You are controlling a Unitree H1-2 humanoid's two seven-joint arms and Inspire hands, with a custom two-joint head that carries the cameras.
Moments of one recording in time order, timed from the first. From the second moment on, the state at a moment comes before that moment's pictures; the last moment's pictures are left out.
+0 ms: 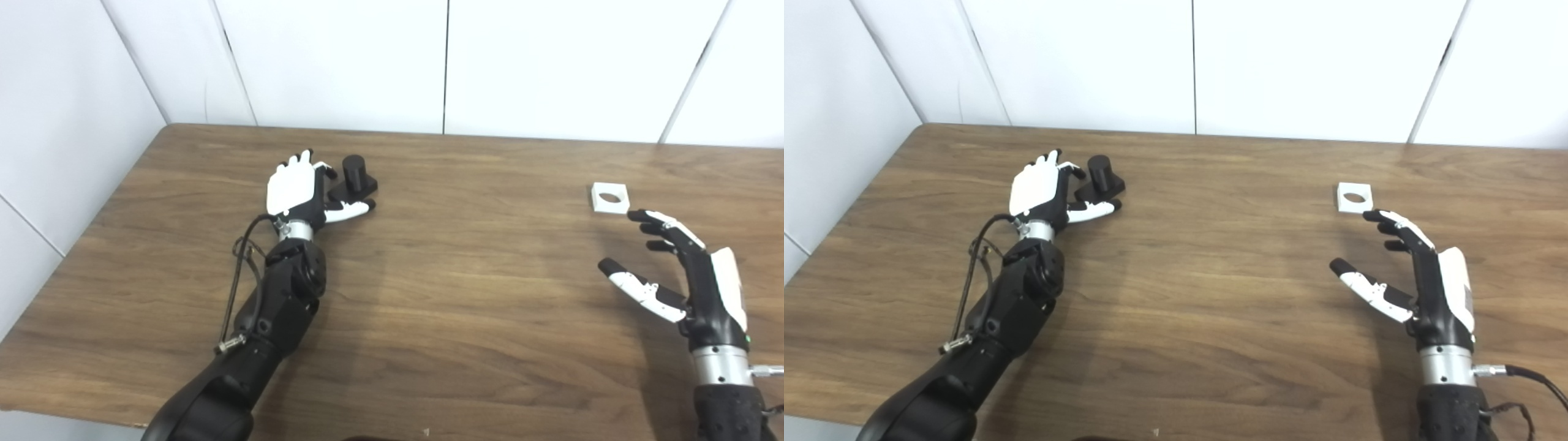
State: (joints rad) left arm -0.49 0.23 -0.22 0.53 0.78 0.37 0.26; right arm -0.05 -0.22 0.01 -0.08 -0.44 -0.10 -0.13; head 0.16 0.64
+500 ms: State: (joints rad) left arm -0.51 0.23 -0.23 0.60 0.71 0.30 0.33; right arm -0.05 -0.21 0.00 -0.09 -0.45 -0.10 -0.16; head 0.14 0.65
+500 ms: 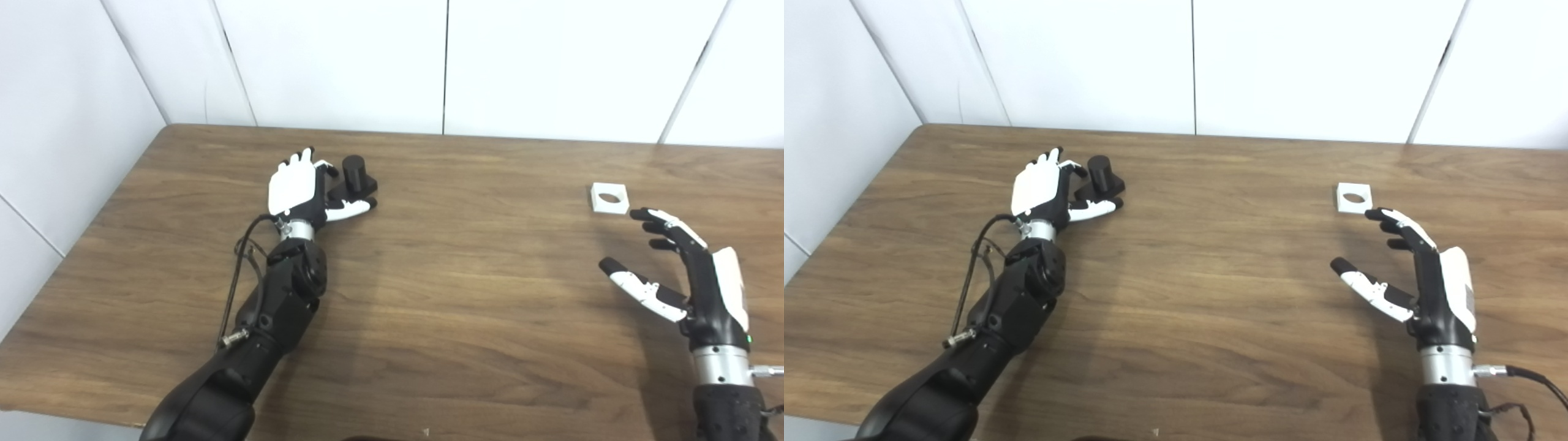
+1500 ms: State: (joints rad) left arm -0.55 0.20 -0.21 0.69 0.59 0.09 0.46; right arm -0.04 -0.19 -0.01 -0.10 -0.45 -0.10 -0.16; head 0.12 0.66
